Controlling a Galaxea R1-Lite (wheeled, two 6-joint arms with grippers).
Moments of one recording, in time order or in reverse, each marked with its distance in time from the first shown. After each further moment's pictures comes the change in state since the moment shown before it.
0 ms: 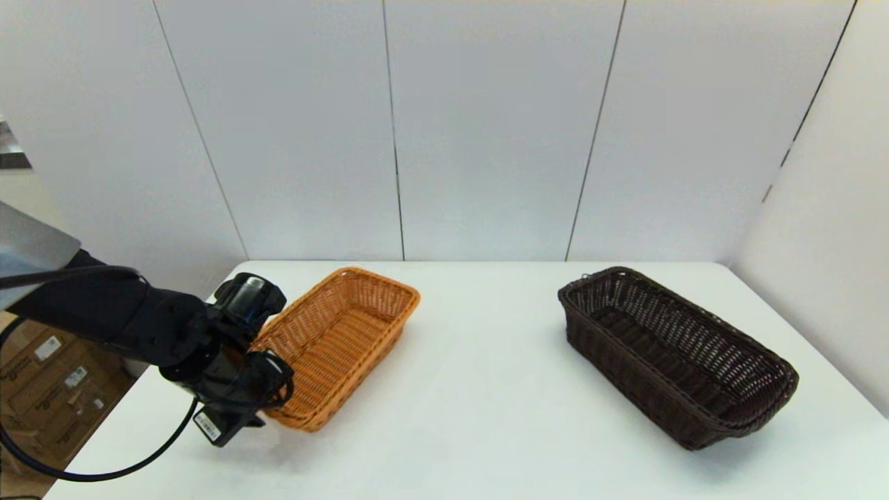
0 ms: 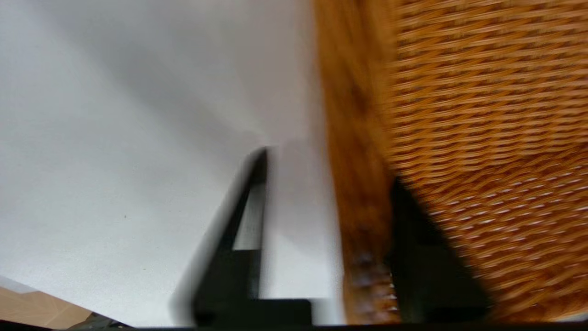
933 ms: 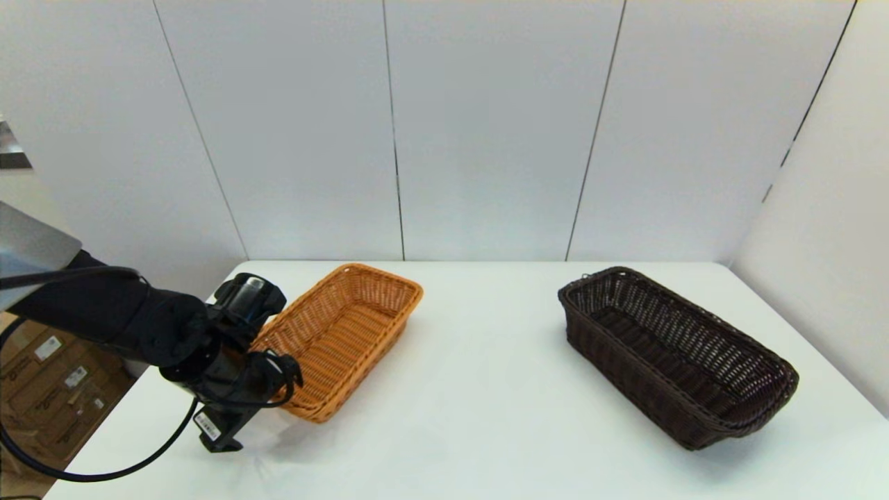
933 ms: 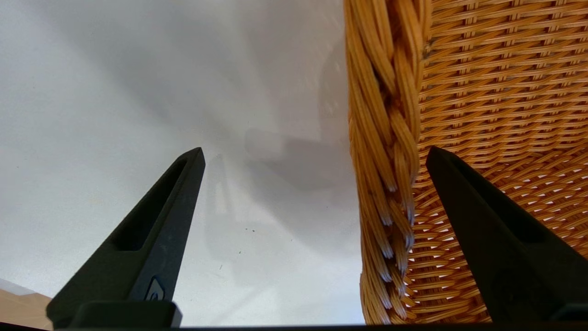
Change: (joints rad) left arm 0.000 0.000 0.002 -0.007 0.000 -0.001; right arm 0.000 0.000 0.000 0.000 0.000 0.001
